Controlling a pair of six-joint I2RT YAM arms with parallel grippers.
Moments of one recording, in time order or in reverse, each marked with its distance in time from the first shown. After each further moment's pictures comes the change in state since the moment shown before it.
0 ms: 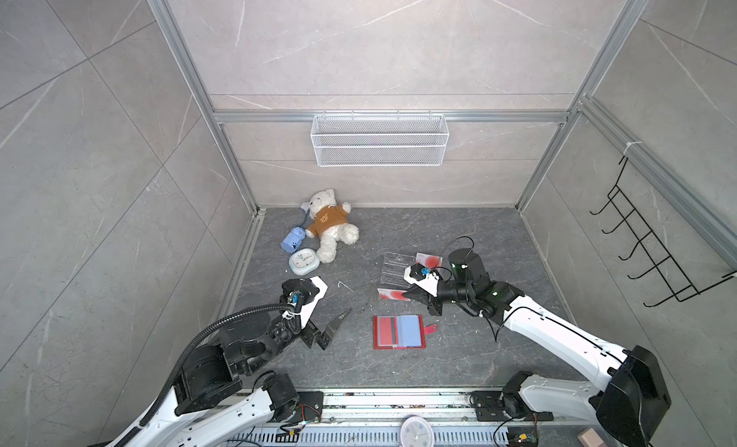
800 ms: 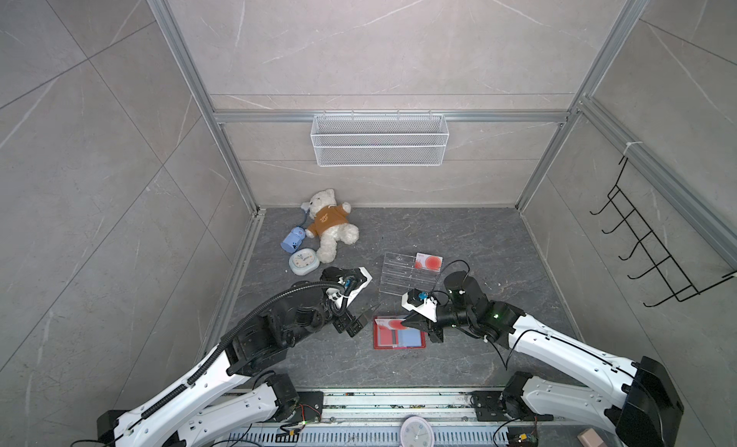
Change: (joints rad) left arm 0.000 0.245 0.030 0.116 0.045 0.083; right arm 0.147 -0.114 -0.160 0.014 0.013 0.112
